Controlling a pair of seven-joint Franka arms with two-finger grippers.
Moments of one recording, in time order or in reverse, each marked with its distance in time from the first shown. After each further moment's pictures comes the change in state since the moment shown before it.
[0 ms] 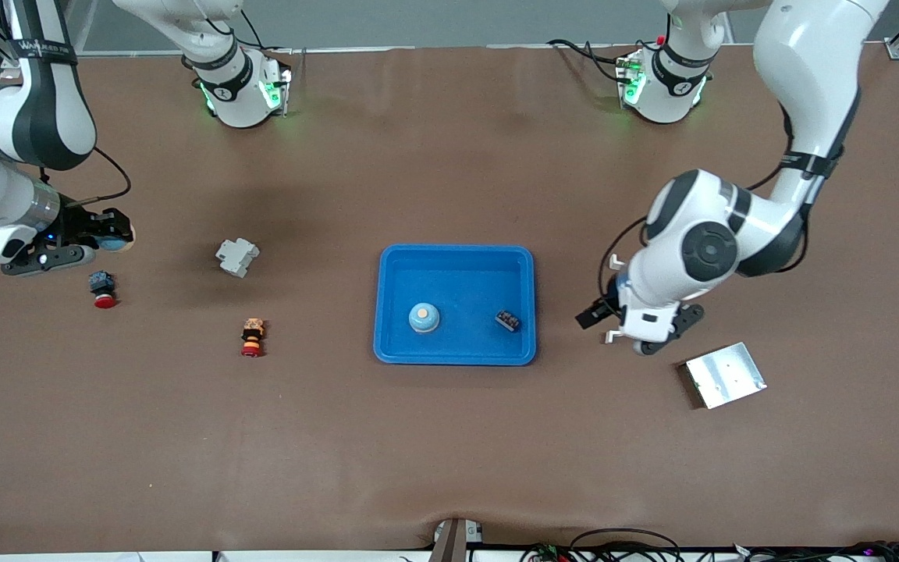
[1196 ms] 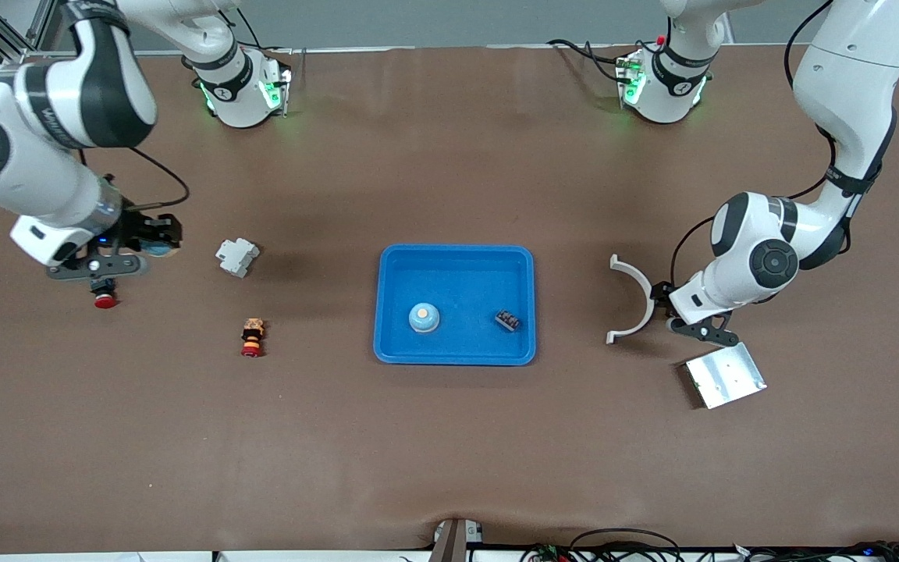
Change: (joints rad) left arm 0.185 0.010 0.190 -0.348 0.119 0.333 1.172; right arm 0.229 0.022 0.000 0.199 -0.014 -0.176 0.309
